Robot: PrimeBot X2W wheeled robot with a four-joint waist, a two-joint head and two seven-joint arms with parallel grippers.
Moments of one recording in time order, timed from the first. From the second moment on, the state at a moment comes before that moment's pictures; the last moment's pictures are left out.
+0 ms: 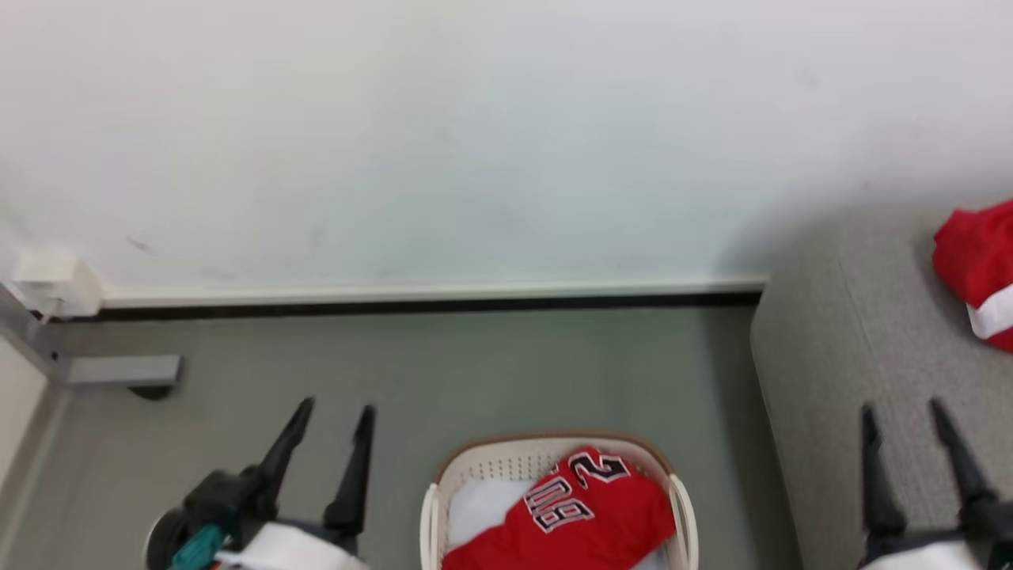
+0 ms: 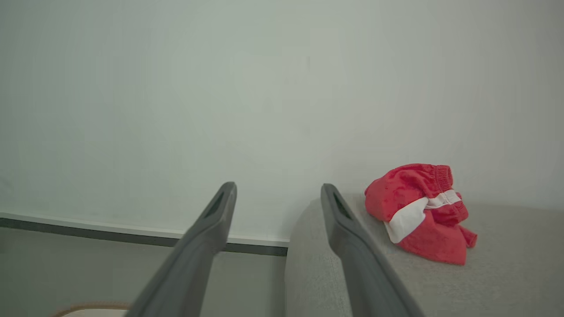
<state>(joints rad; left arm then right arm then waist) -0.15 0.34 -0.43 0.09 -0.45 0.16 -0.26 -0.09 -0.05 -0.12 0.19 0.03 0.13 -0.26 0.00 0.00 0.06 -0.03</state>
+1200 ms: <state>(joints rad) 0.02 0.12 -0.10 0.13 -0.18 -0.09 -0.26 0.03 -0.05 -0.02 0.18 0.14 0.13 -0.26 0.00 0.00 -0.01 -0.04</state>
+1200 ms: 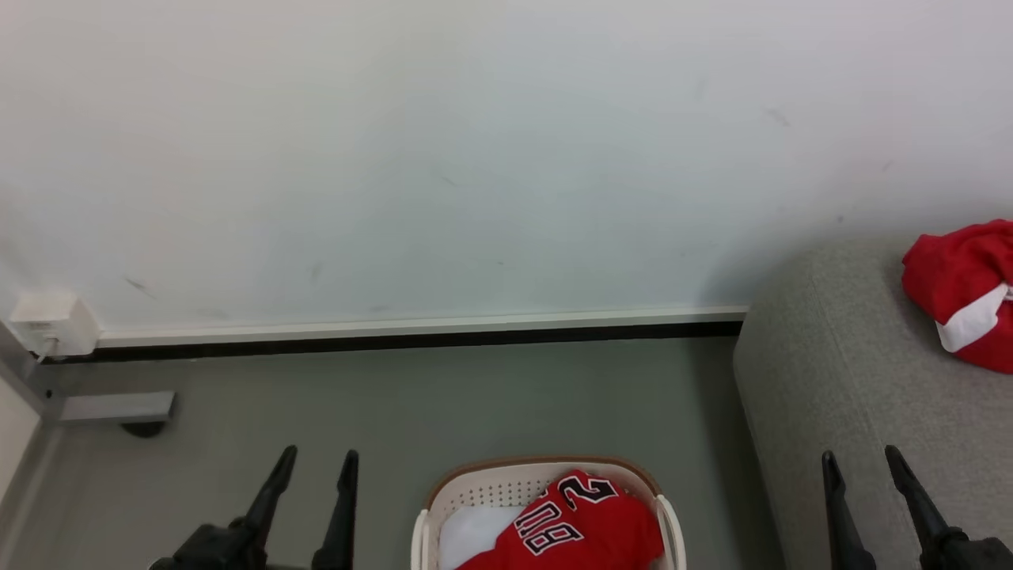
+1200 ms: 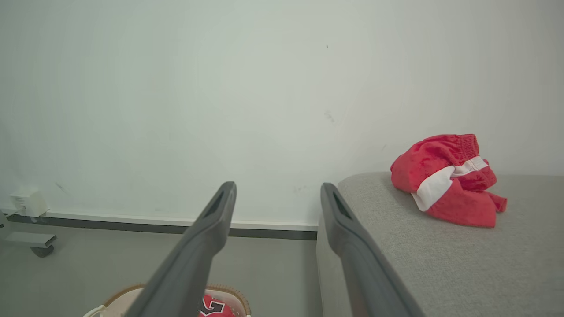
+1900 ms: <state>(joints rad) -0.61 0.28 -0.57 0.38 -0.13 -0.13 -0.03 -0.33 -0.05 -0.04 -0.02 0.22 0.13 -0.26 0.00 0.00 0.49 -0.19</state>
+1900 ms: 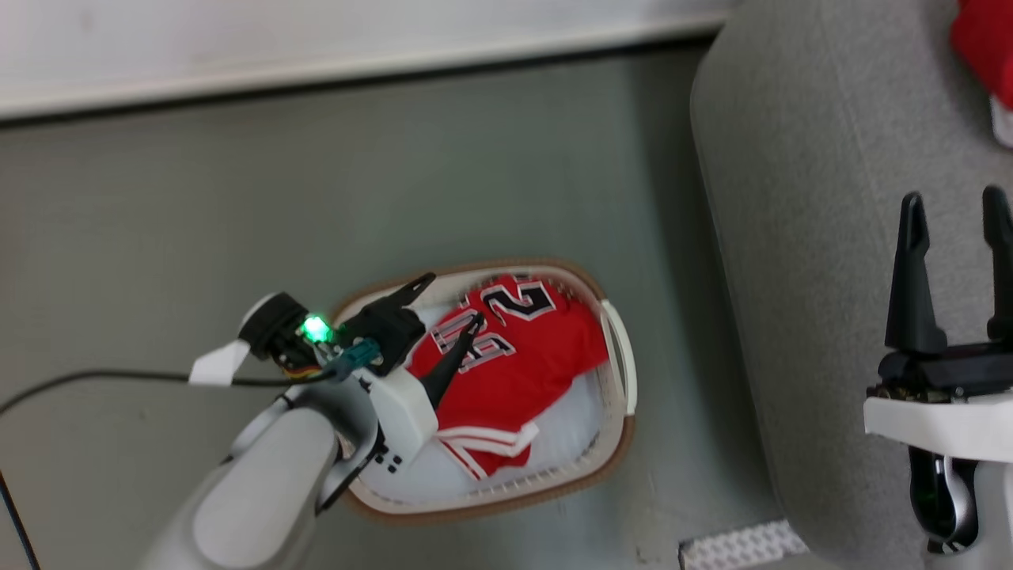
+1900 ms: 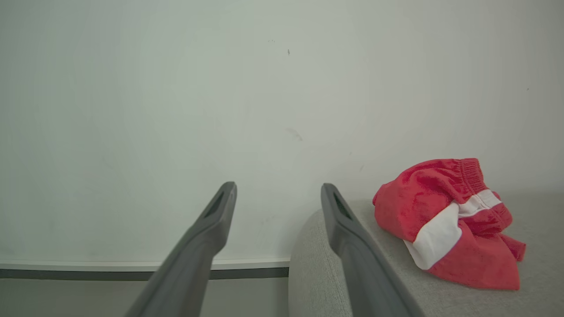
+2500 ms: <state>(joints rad) -0.87 0.31 -0.73 0.50 -0.18 -0.13 0.17 -0.45 -0.05 -0.02 -0.13 0.28 0.13 -0.26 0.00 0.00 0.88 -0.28</state>
